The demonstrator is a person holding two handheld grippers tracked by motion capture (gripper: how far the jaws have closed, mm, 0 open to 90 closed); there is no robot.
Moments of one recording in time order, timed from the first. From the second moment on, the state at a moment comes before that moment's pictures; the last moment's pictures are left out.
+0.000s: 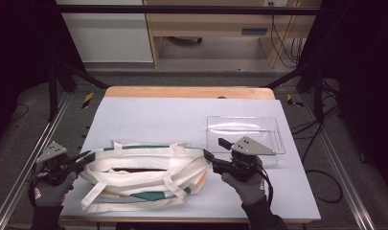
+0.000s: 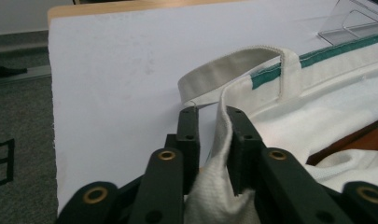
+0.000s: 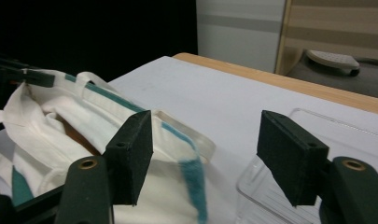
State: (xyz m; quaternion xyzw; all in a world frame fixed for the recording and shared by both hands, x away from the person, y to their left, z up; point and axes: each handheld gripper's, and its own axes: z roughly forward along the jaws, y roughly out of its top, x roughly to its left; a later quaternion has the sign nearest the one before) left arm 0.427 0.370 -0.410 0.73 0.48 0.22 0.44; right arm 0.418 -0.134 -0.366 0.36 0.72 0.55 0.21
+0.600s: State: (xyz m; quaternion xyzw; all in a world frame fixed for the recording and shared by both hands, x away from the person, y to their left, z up) left arm 0.425 0.368 -0.410 0.72 0.49 0.21 0.45; right arm 0.417 -0.050 -0.379 0.30 0.78 0.54 0.16
